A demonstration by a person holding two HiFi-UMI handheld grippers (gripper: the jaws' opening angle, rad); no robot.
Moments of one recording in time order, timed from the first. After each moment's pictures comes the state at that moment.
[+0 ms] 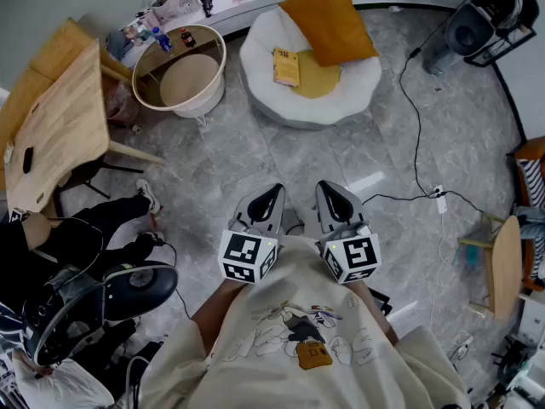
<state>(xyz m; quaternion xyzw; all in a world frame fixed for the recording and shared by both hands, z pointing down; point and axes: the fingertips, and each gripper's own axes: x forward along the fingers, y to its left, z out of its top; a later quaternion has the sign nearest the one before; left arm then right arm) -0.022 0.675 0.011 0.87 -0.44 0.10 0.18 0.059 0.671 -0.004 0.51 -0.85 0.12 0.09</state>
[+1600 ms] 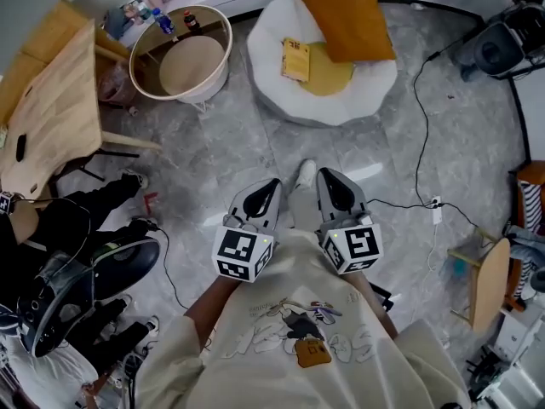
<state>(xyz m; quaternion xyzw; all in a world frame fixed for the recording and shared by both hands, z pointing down) -0.072 0.512 0.048 0.85 -0.46 0.11 0.22 0.014 0.485 0.033 0.49 -0.85 0.16 0.10</state>
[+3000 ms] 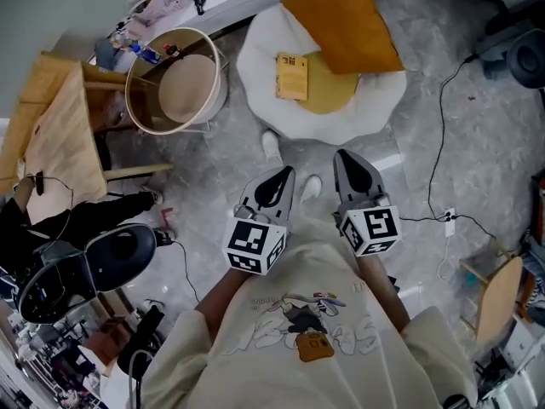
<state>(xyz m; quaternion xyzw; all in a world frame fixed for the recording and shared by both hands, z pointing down) 0.087 0.299 0.029 0.85 -0.46 0.15 0.22 0.184 0.263 0.041 0.49 -0.84 0.21 0.07</state>
